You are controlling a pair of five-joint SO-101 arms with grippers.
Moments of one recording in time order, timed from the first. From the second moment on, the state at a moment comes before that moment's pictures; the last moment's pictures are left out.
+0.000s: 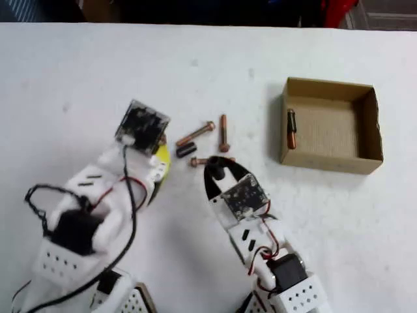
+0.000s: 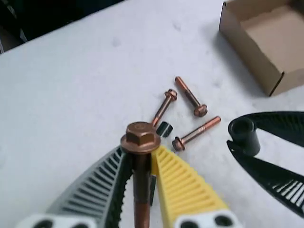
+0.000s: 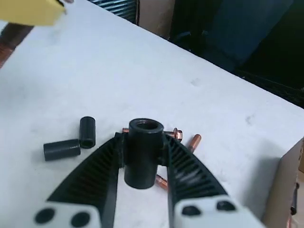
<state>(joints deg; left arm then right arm) 15.3 -64.2 47.8 59.7 -6.8 -30.9 -102.5 94.7 28.7 13.2</state>
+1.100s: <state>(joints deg) 21.7 -88.0 73.2 20.7 0.7 -35.5 -102.5 96.4 21.1 8.3</state>
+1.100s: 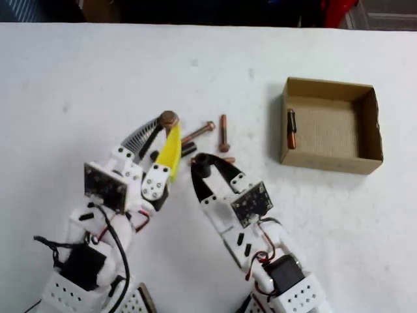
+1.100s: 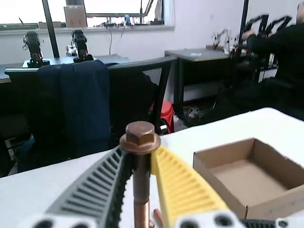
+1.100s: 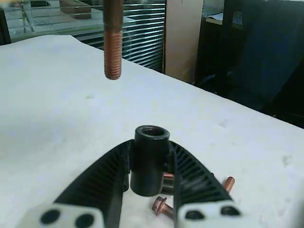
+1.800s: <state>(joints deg) 24.6 -88.3 79.5 11.4 15.0 -36.6 -102.5 96.4 20.6 12.0</state>
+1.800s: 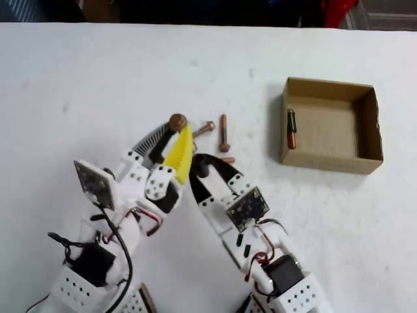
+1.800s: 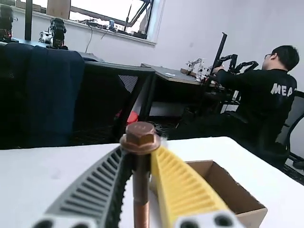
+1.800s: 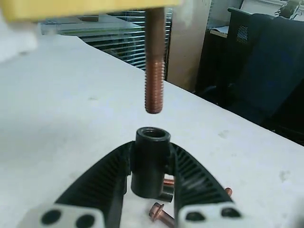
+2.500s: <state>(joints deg) 24.7 -88.3 79.5 14.8 21.0 -36.6 -102.5 96.4 20.6 12.6</state>
